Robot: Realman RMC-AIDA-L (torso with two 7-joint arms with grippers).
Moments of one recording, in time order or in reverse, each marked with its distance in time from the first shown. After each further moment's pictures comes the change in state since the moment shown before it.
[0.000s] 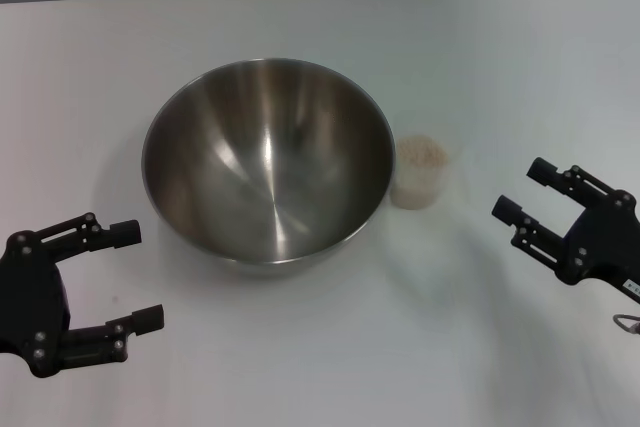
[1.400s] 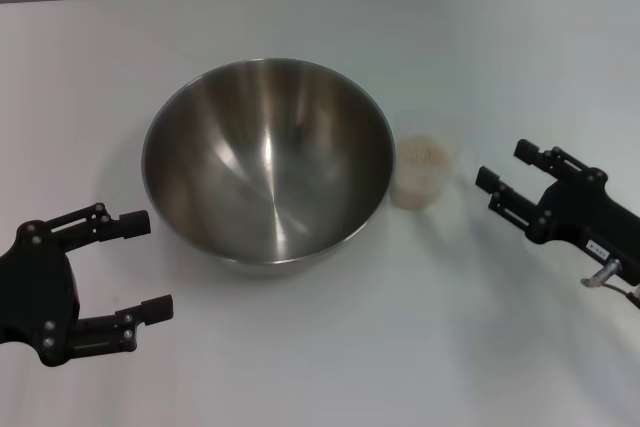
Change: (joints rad) left arm -0.023 -0.003 0.002 -0.012 -0.002 -0.005 0.000; right arm 0.098 0.002 0.095 0.096 0.000 0.240 -0.050
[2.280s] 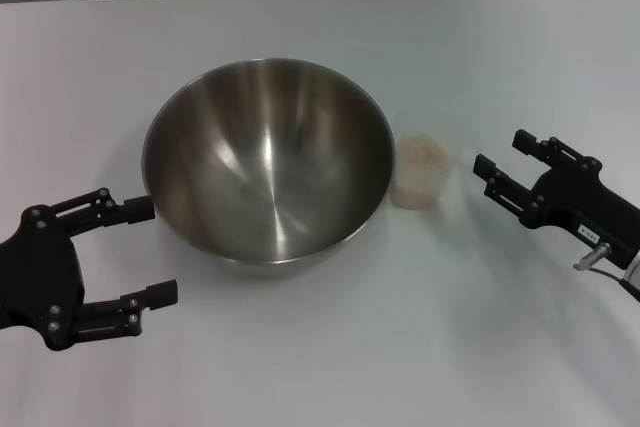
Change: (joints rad) left arm -0.025 0.000 -0.003 -0.002 -0.003 -0.010 0.000; right arm 0.038 0.001 0.023 0.013 0.000 0.076 0.003
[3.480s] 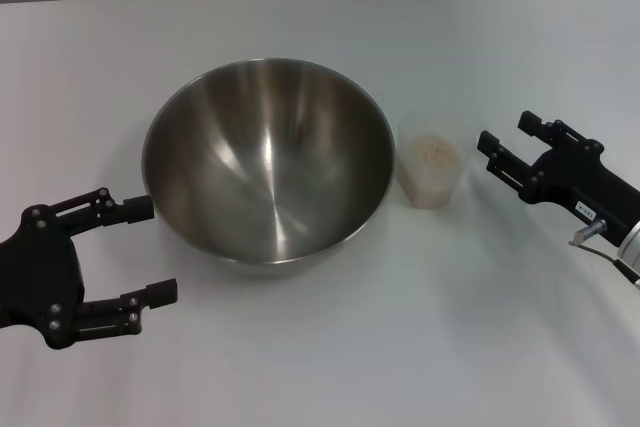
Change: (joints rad) left arm 0.000 0.000 -0.001 0.000 0.004 -0.008 0.000; right arm 0.037 -0.001 0.003 0.029 0.075 0.062 0.007
